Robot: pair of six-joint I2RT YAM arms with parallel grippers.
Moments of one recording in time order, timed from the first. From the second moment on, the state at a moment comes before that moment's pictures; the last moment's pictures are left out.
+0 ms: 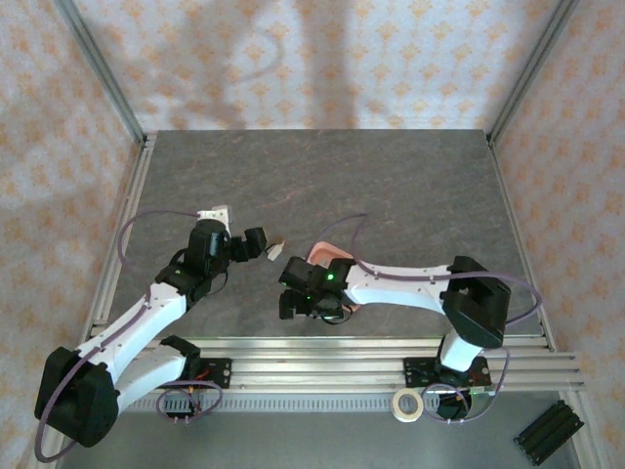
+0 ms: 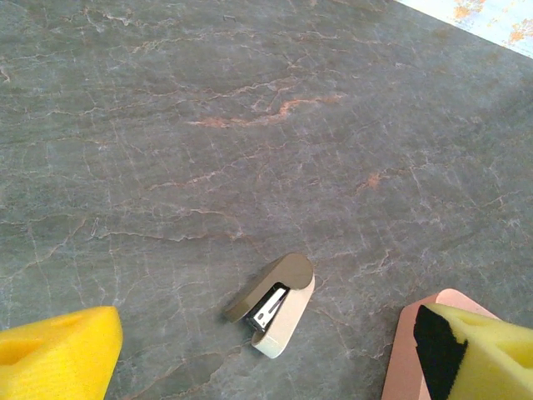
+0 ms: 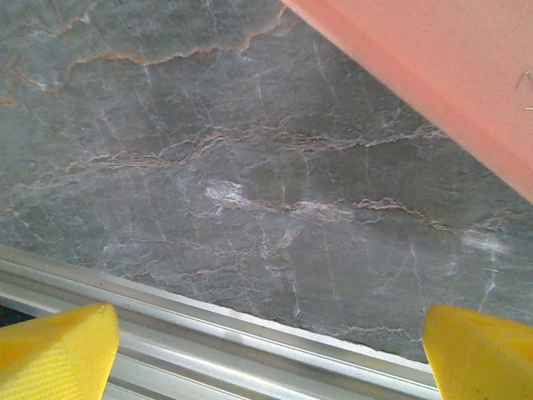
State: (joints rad) left arm -0.35 0.98 0.54 -0.15 -0.06 -0.53; right arm 1.16 1.67 1.12 -0.70 -0.07 1.08
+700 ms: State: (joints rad) left arm -0.35 0.97 0.54 -0.19 -0.14 -0.53; right arm 0.96 1.74 1.18 -0.73 -0.06 0.91
